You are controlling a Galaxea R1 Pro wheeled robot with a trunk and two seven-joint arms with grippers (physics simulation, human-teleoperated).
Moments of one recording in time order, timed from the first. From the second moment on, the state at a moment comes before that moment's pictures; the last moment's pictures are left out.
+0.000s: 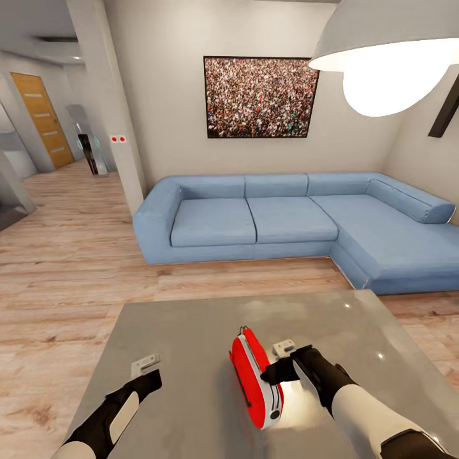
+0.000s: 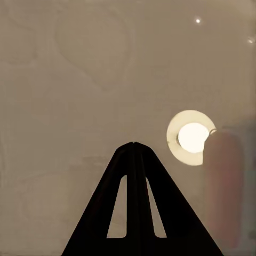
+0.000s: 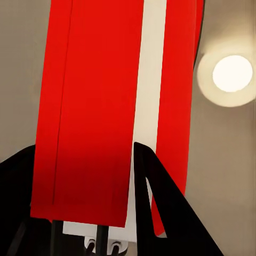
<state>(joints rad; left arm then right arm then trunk) -0.50 0.05 -0.05 -0.53 0.44 0.18 0.07 -0.74 0.01 0.31 -0.40 -0.03 0.55 0.33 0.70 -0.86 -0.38</state>
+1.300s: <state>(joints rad) -0.50 0.04 -0.05 -0.53 0.43 0.18 0.07 -0.74 0.01 0.31 -0.39 -0.04 0.44 0.32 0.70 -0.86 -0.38</state>
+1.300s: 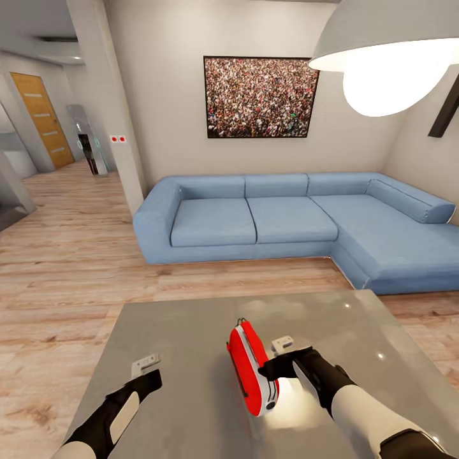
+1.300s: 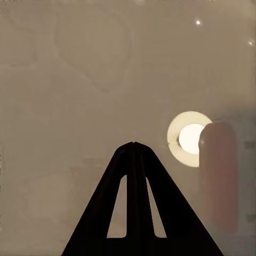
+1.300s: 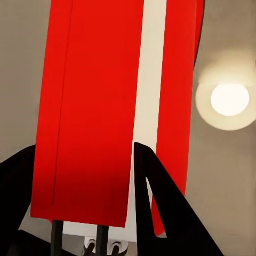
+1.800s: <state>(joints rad) -0.50 0.04 -0.05 -0.53 0.43 0.18 0.07 -0.74 0.01 0.31 -0.39 -0.04 0.44 0.32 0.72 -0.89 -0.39</state>
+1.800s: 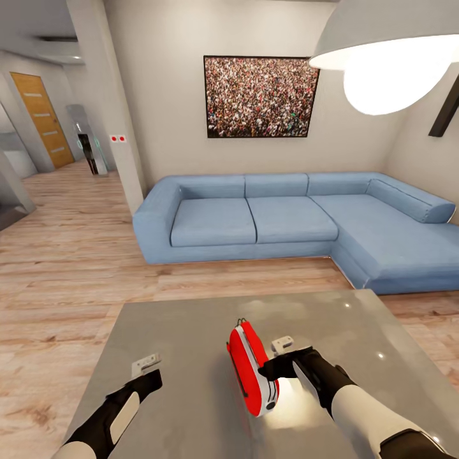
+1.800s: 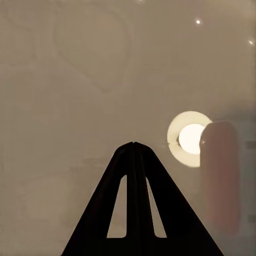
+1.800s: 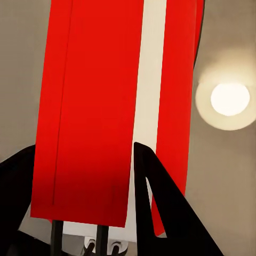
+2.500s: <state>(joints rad) -0.50 0.04 -0.05 -0.53 0.43 0.18 0.07 -0.74 0.01 0.31 -0.39 -0.04 0.44 0.32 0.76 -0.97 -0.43</state>
